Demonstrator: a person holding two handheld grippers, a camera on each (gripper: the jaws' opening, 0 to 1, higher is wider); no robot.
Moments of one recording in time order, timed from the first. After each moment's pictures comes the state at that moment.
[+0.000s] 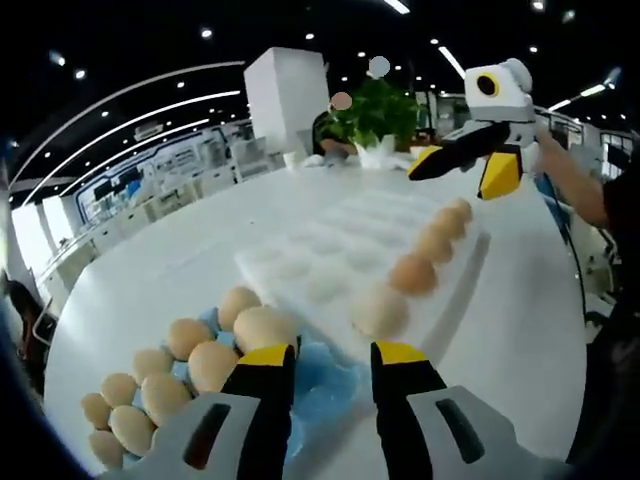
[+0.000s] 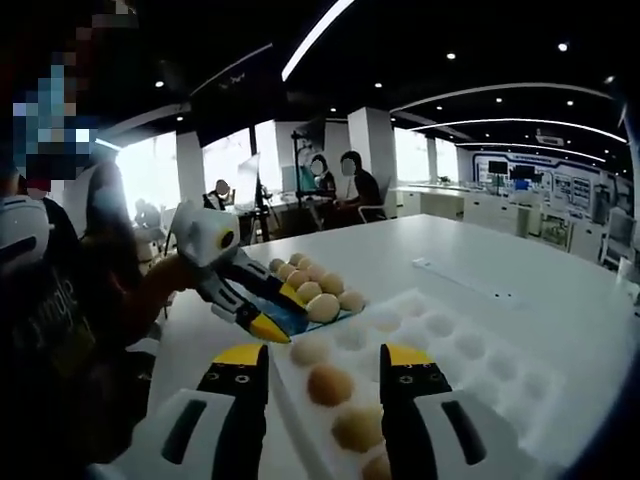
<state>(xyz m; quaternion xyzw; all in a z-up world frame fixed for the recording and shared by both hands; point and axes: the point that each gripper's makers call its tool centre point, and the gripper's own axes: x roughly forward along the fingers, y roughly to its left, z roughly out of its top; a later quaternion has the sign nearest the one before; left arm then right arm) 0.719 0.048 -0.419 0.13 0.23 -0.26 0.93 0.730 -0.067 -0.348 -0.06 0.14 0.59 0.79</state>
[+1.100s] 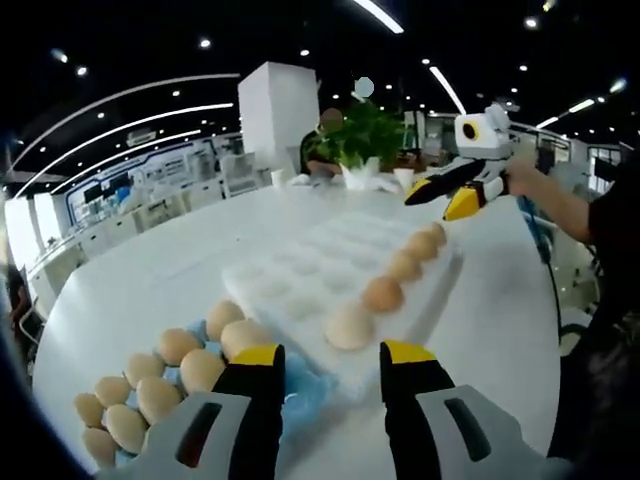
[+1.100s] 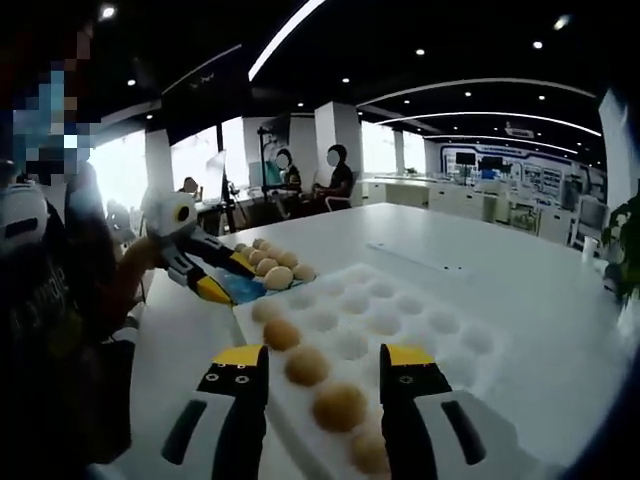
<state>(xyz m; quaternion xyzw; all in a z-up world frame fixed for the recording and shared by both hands) 0.703 0.038 -0.401 0.10 0.20 -0.30 0.93 0.748 -0.144 -0.368 -0.07 0.16 0.52 0.83</state>
